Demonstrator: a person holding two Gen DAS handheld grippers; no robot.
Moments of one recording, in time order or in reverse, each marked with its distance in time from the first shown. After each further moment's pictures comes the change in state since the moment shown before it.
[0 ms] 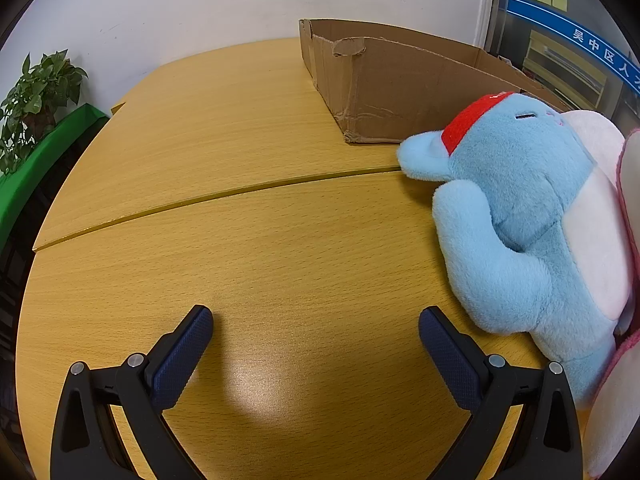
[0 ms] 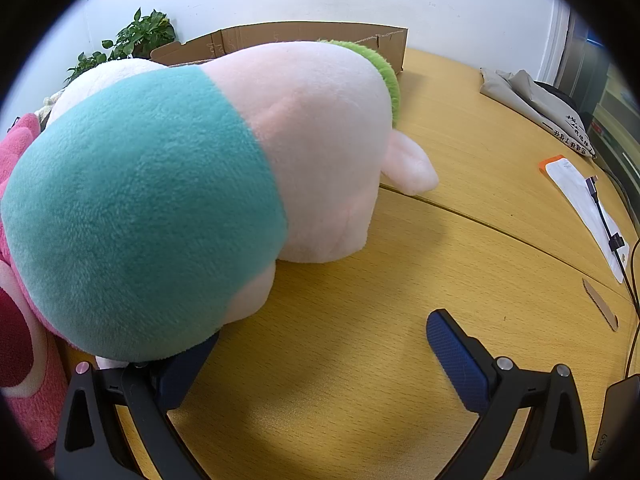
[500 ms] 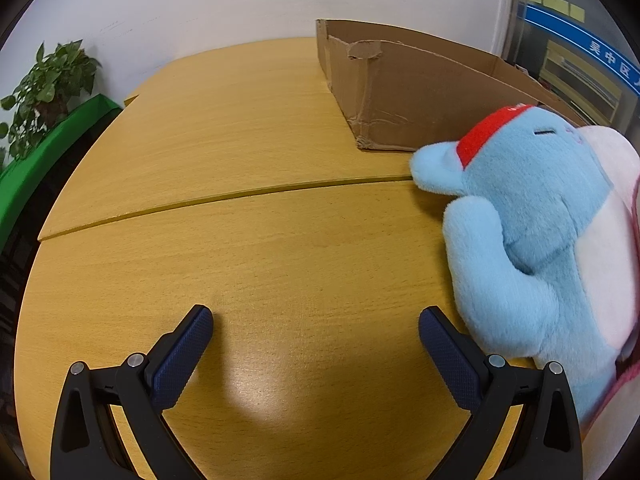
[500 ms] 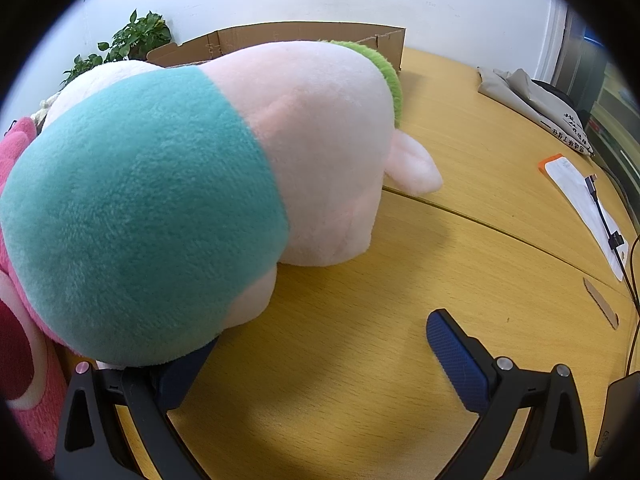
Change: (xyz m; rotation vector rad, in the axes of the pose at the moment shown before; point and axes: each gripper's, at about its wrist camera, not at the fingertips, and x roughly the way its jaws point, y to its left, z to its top) left arm 0.006 0.001 0.008 -0.075 -0.002 0.056; right arm 0.001 0.003 0.002 0.016 0.001 -0.012
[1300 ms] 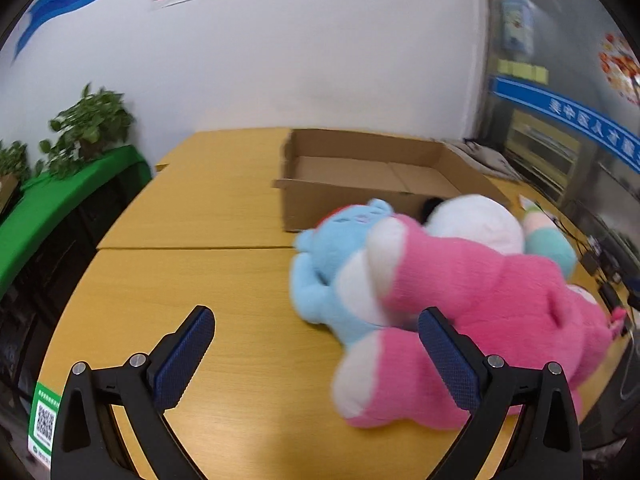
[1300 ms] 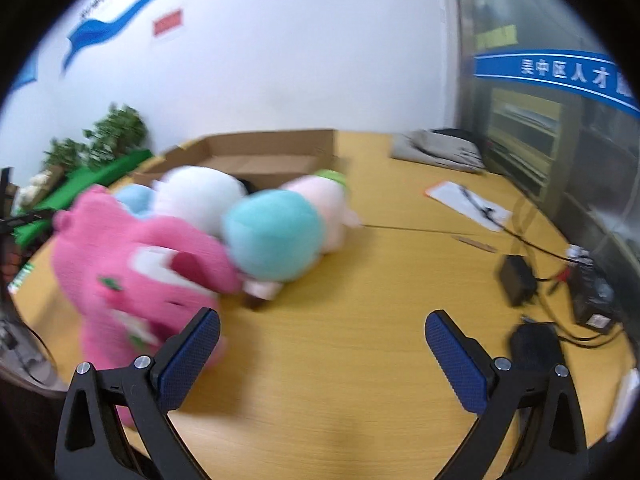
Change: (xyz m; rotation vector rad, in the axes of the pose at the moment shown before) left arm -0.185 -0.110 -0.052 -0.012 -0.276 -0.036; right arm -0.199 0.080 -0.095 0.187 -0.335 -0.118
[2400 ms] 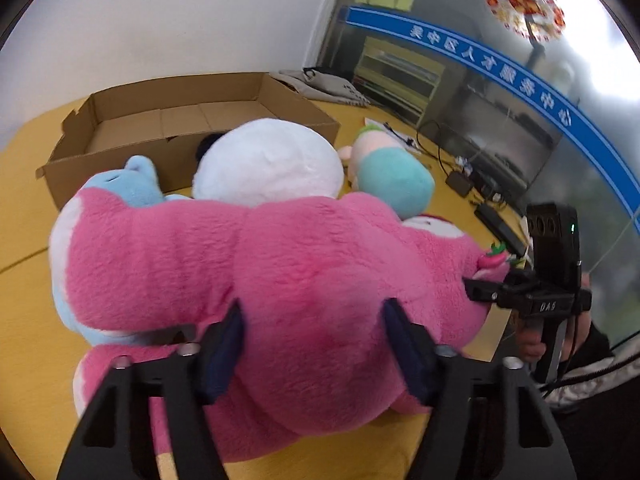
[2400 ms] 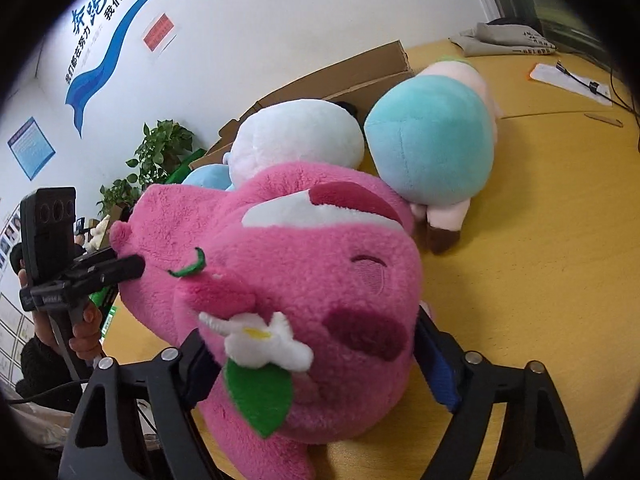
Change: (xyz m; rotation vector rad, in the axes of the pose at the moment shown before) left arm 0.042 -0.110 0.007 0.103 0.214 -0.504; right arm 0.072 0.083 -0.025 0.304 0.205 0.309
